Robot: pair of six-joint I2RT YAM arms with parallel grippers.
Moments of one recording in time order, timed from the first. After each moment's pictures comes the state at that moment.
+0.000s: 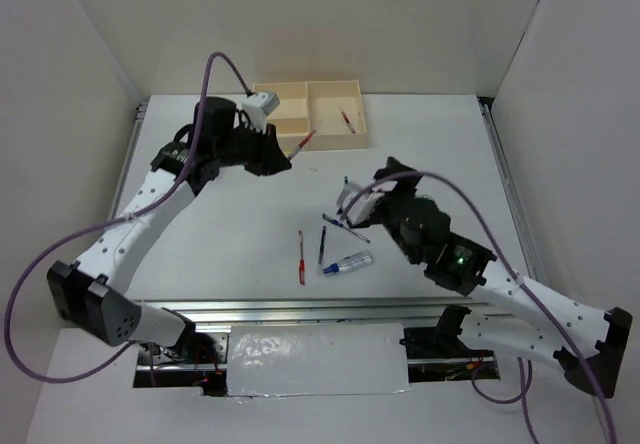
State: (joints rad) left arm -0.41 1.34 1.38 -0.61 0.49 -0.17; right arm 1.02 0.85 0.78 -0.04 0.53 -1.05
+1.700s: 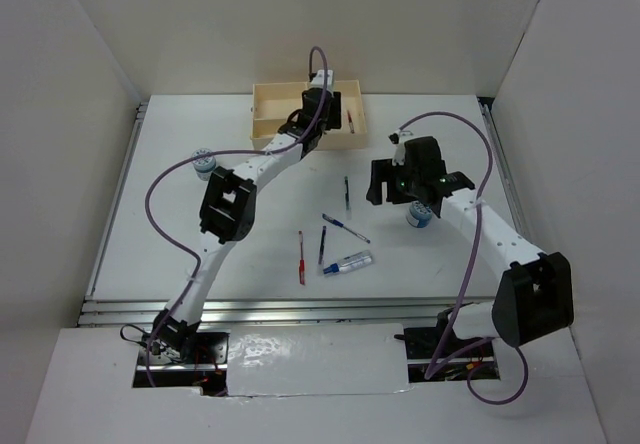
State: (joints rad) left arm -0.52 2.54 2.28 -0.07 -0.29 -0.26; right arm 0.30 1.32 1.00 -0.45 -0.17 0.20
